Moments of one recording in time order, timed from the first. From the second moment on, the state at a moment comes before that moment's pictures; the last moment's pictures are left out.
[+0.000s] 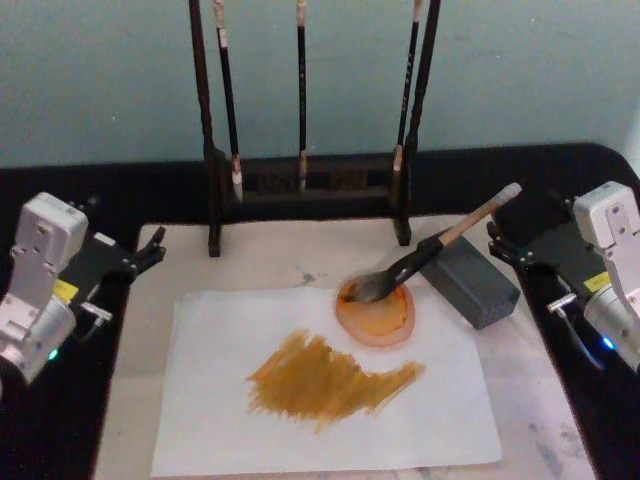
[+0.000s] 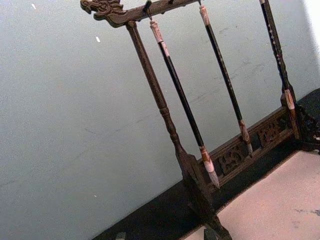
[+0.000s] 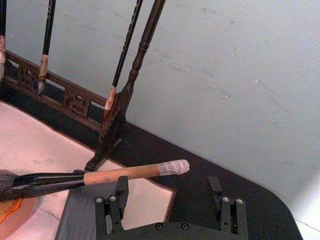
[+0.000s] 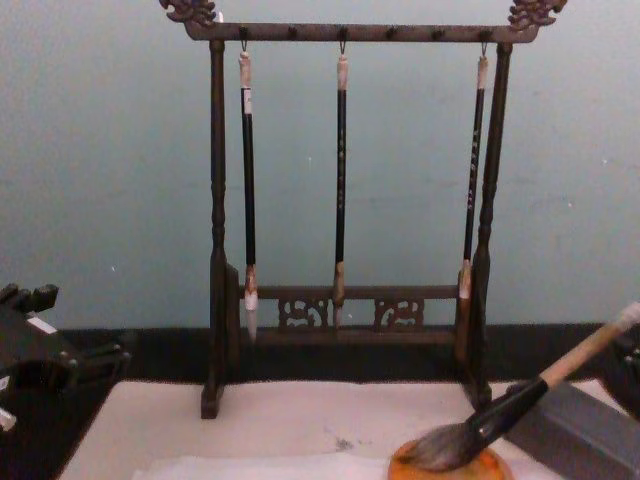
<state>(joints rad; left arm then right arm) -0.20 0.60 0.45 -1.41 -0.25 -0.12 0.03 0.20 0.60 -0.45 -1.41 0.25 -0.12 -0.03</state>
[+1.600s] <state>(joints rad) -0.20 0.60 0.45 -1.41 -0.25 -0.12 0.03 0.18 0.58 -0.40 -1.45 0.34 -0.10 0.02</state>
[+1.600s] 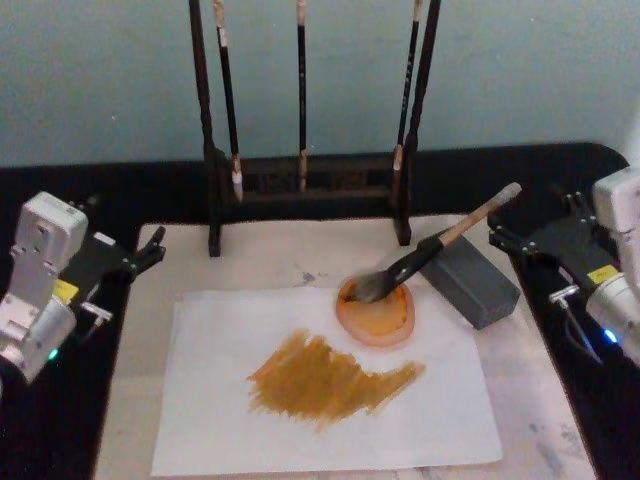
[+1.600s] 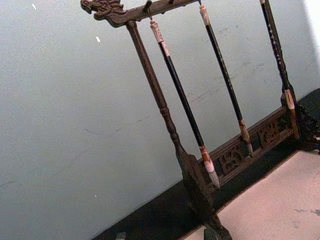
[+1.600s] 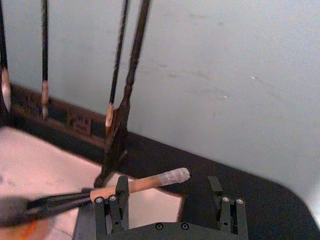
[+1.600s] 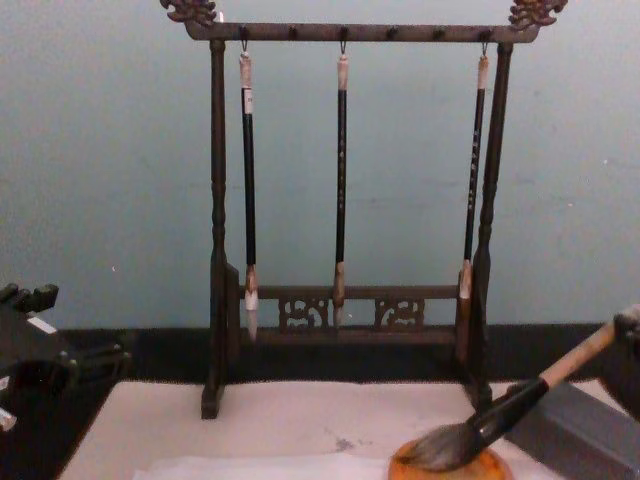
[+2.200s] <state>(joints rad) -0.20 0.60 0.45 -1.41 -0.25 -0.12 0.03 -0.05 0.45 -0.06 -1.56 1.13 0.21 0.21</state>
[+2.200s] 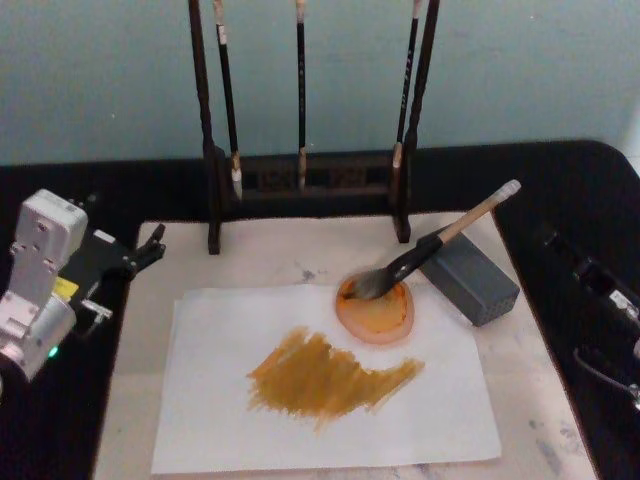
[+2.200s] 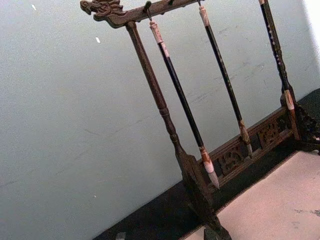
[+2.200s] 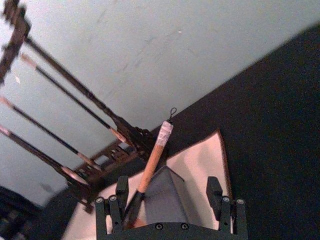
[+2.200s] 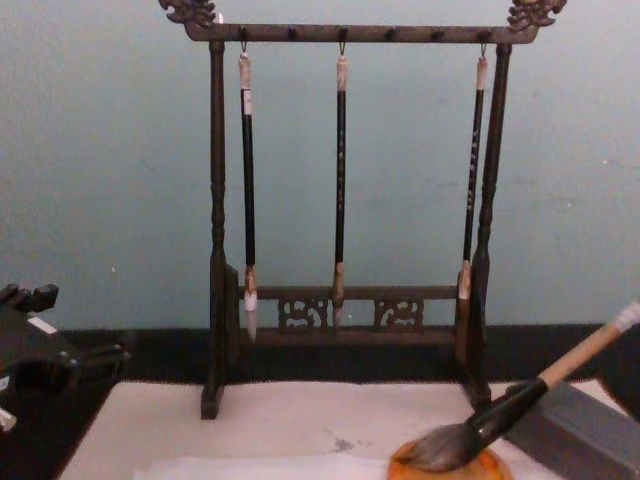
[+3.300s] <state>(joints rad) -0.20 0.60 0.45 -1.41 -0.25 -0.12 0.03 0.39 0.29 -0.21 -0.99 1.31 0.22 0.34</state>
